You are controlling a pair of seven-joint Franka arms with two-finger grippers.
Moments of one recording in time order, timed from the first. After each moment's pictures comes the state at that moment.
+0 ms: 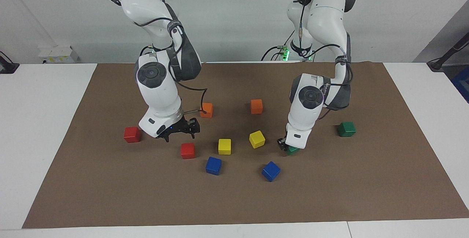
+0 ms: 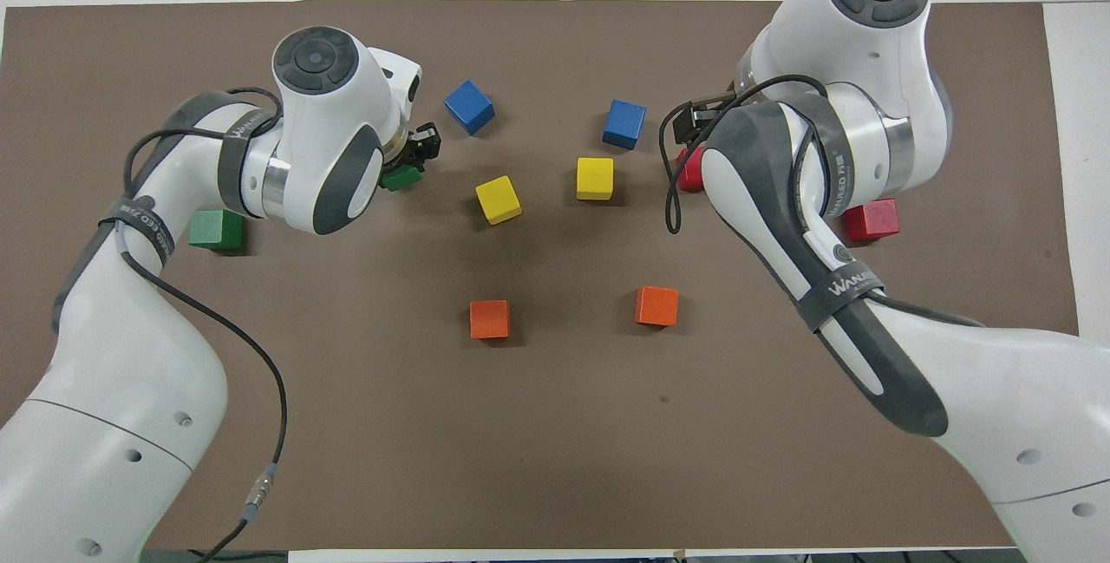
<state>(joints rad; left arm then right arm) -0.32 0.54 -0.06 -1.54 0.08 2.04 -0.76 0.19 0.49 0.10 -1.42 -0.03 1.93 0.17</state>
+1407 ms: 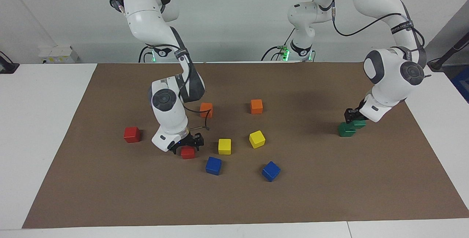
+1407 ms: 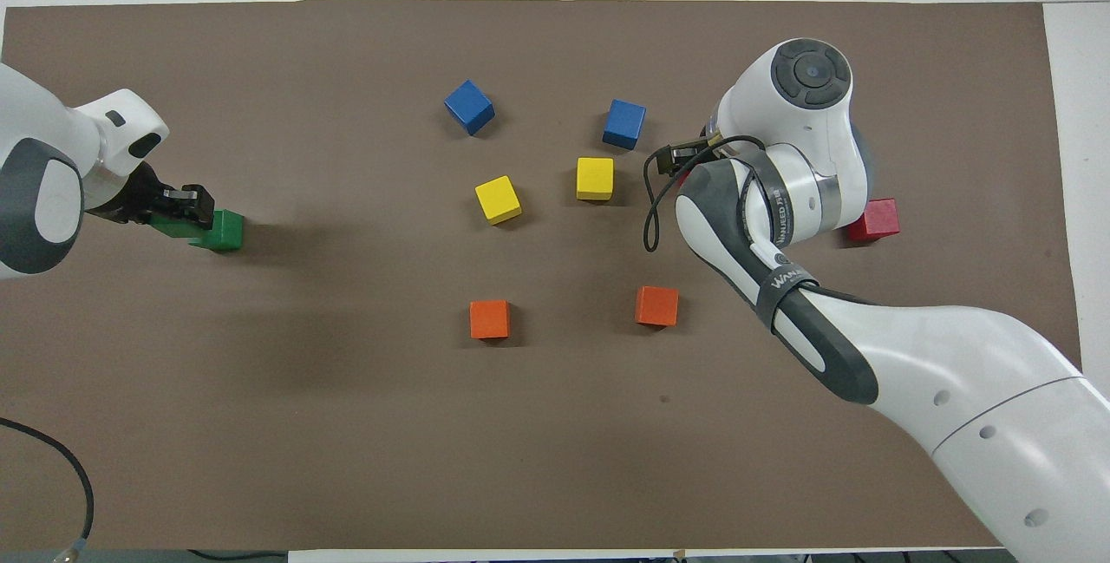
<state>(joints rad) 0.10 0.25 -0.05 -1.84 0.04 1.98 0.09 0.18 0.56 0.09 -1.63 -0.04 2.22 0.17</state>
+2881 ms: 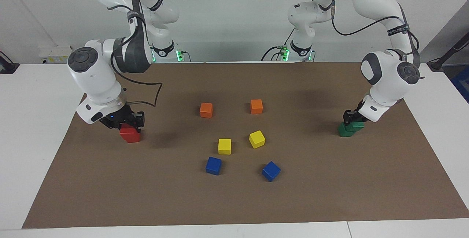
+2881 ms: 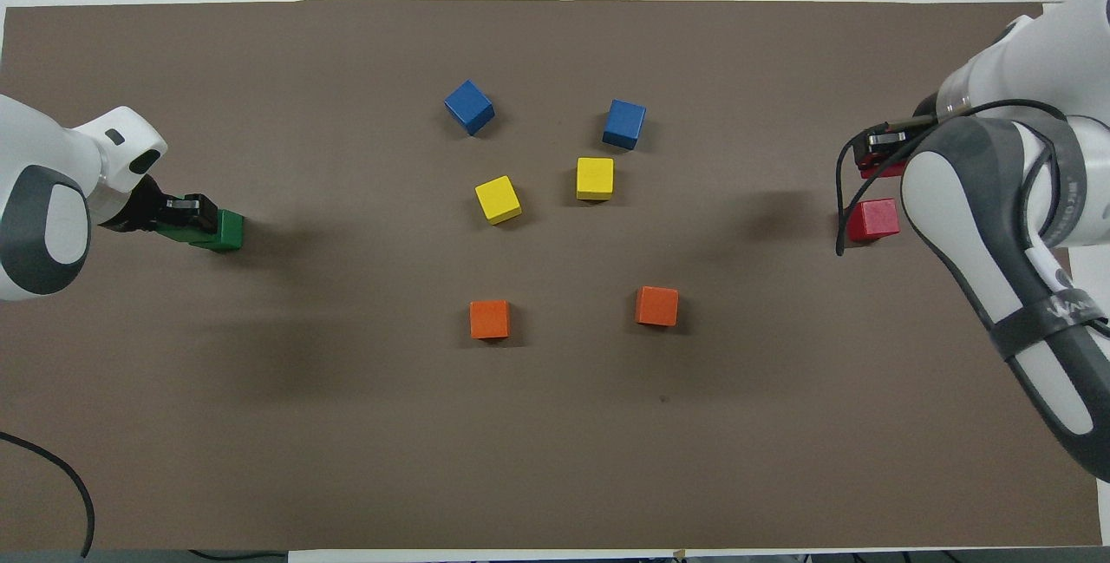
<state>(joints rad) 0.11 0.25 -0.06 -1.92 0.01 2.09 0.09 -0.09 0.24 0.08 -1.76 -0.05 2.02 -0.05</state>
